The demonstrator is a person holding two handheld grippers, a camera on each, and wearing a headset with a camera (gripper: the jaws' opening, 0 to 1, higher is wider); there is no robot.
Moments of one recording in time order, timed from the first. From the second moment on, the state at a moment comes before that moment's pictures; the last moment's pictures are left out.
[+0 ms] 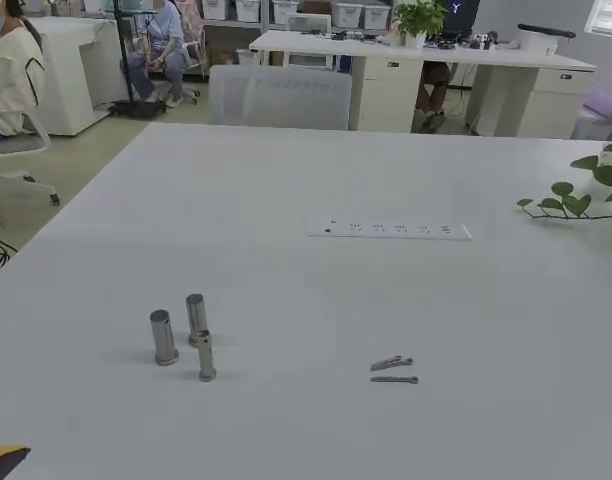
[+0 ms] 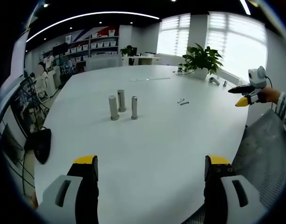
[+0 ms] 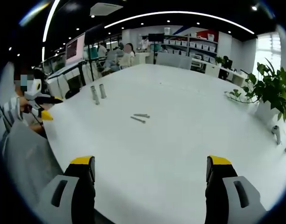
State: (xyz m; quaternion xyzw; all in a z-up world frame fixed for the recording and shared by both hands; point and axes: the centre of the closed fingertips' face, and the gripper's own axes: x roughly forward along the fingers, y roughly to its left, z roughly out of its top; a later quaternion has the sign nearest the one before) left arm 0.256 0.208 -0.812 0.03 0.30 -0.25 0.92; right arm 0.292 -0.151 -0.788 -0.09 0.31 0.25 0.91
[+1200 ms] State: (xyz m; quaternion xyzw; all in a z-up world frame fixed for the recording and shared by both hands) left arm 0.265 0.203 -0.819 0.06 0.32 -0.27 0.91; right arm 0.289 -0.149 -0.791 -0.12 0.32 0.25 0.90
